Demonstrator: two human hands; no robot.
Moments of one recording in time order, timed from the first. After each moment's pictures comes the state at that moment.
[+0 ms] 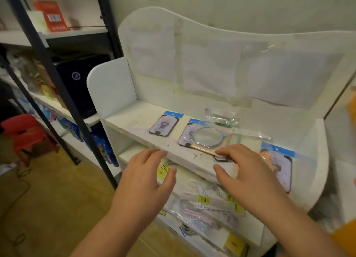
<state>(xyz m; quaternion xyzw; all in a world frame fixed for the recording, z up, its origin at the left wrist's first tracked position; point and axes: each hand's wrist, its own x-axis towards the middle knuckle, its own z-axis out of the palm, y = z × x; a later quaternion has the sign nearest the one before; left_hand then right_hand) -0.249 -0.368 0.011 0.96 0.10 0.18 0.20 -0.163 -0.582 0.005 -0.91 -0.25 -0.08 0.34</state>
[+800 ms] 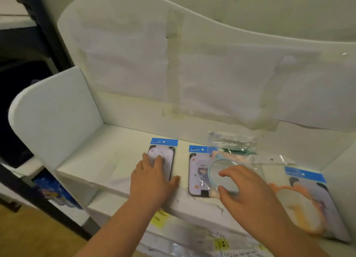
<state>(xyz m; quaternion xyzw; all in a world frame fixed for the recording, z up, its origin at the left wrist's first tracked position) 0.017 -0.235 -0.081 0.99 0.10 -0.01 0.11 -0.047 -0.463 -0.016 -0.97 -0.07 -0.04 0.23</state>
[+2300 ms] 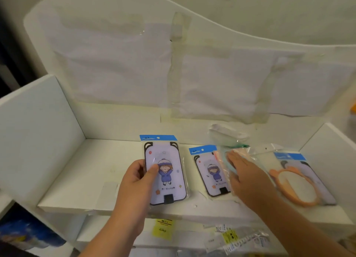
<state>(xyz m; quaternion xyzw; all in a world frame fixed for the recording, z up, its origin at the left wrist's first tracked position) 0.006 -0.165 -0.029 0.66 0.12 -0.05 0.74 -0.014 -0.427 -0.050 -0.98 0.07 -0.09 0.14</state>
